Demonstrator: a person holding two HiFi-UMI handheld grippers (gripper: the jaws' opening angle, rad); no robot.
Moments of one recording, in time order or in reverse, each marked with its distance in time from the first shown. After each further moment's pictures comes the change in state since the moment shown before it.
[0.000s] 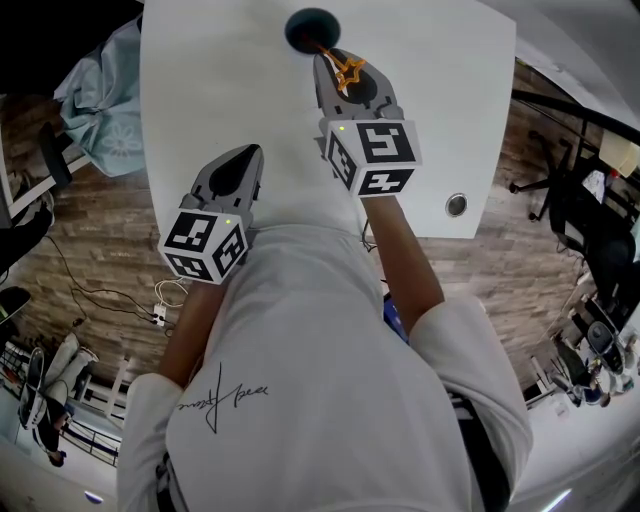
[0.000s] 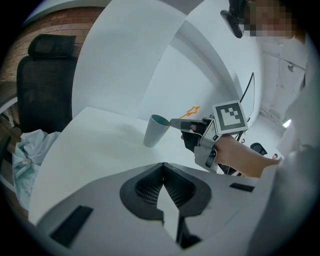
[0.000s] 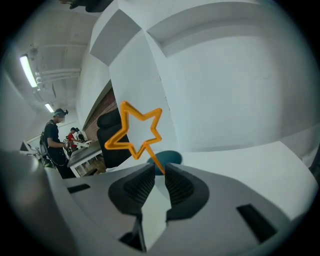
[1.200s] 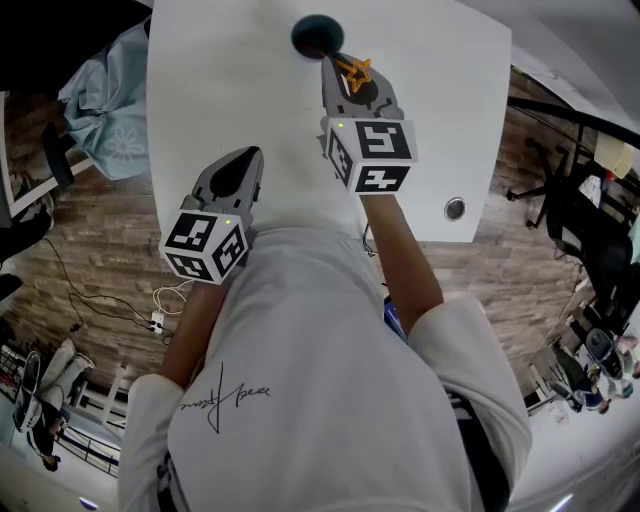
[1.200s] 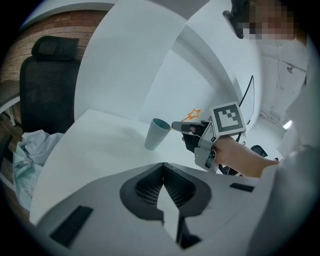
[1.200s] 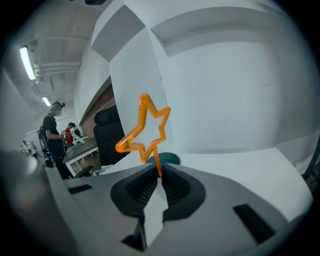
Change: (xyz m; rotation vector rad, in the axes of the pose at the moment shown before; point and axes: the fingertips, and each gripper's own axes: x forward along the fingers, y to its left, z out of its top) left arm -0.008 0.000 0.004 -0.007 -0.035 0.004; right arm -0.002 -0.003 0.005 -0.040 0.014 -0.049
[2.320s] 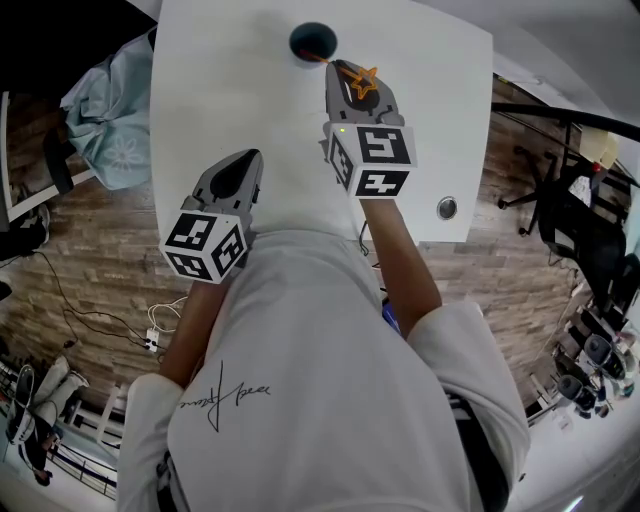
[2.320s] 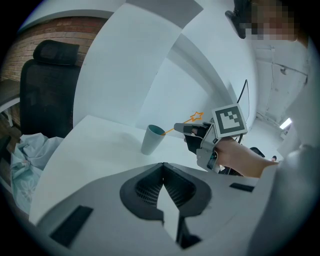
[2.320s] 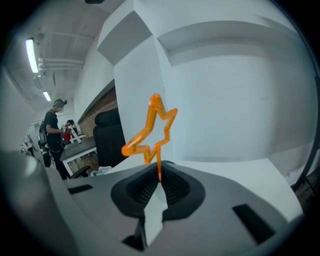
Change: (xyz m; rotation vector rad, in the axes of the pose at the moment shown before) left arm -0.016 -0.007 0.006 0.015 -0.070 -0.029; right arm -0.024 0.007 0.019 -0.052 -0.045 -0.040
